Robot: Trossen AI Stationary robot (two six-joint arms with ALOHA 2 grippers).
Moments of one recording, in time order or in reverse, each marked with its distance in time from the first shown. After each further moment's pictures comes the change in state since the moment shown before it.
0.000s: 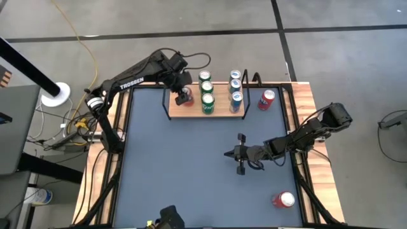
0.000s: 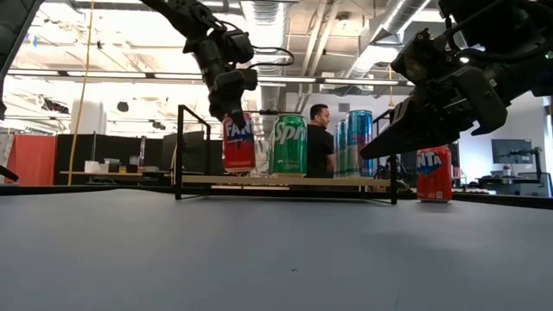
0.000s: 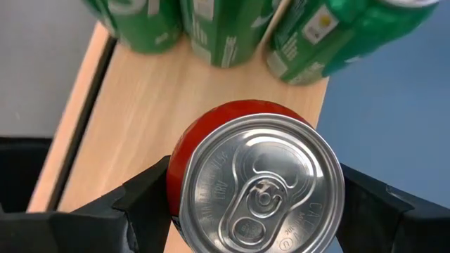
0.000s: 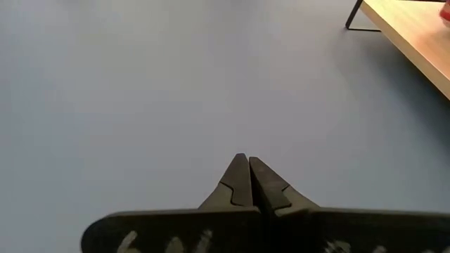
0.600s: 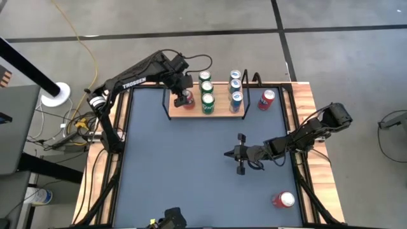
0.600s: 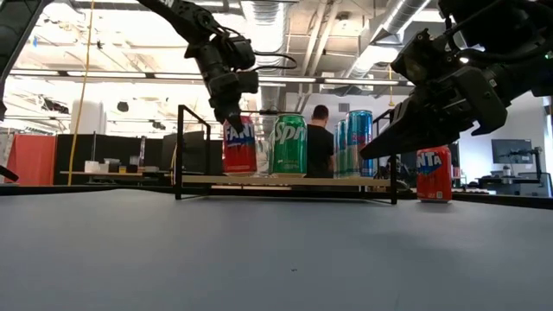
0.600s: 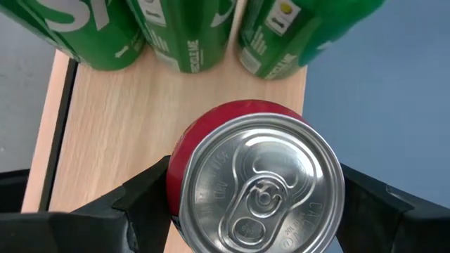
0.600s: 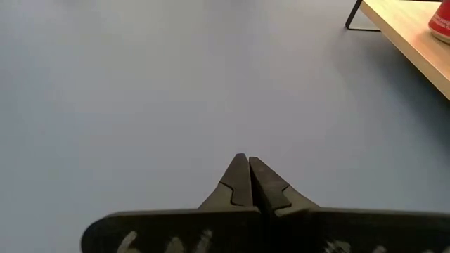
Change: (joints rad) left arm 0.003 0.030 0.001 -0.029 0.065 0.139; right arm 0.000 0.000 0.000 -0.001 0.000 0.000
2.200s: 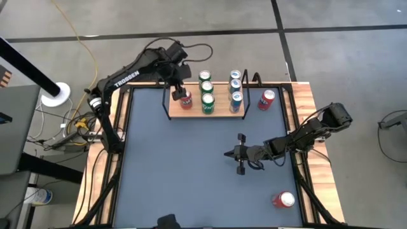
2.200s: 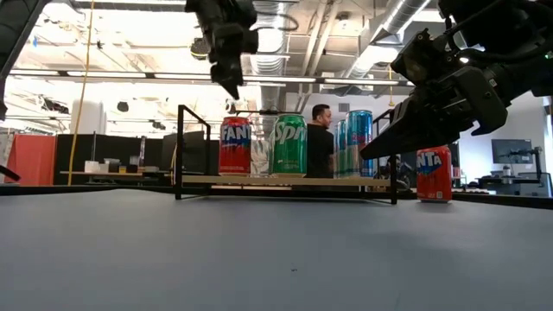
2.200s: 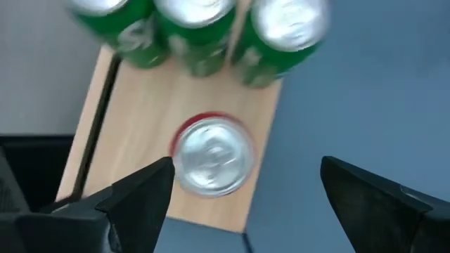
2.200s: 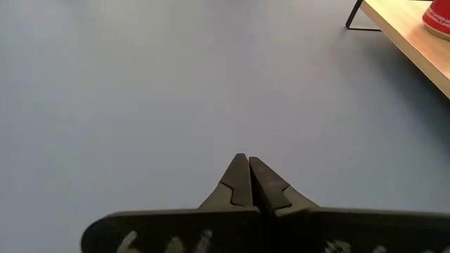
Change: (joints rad) left arm -0.067 -0.001 0.363 -0.354 -0.072 -0.144; right arm 0.000 0.000 0.000 0.000 -0.001 0.000
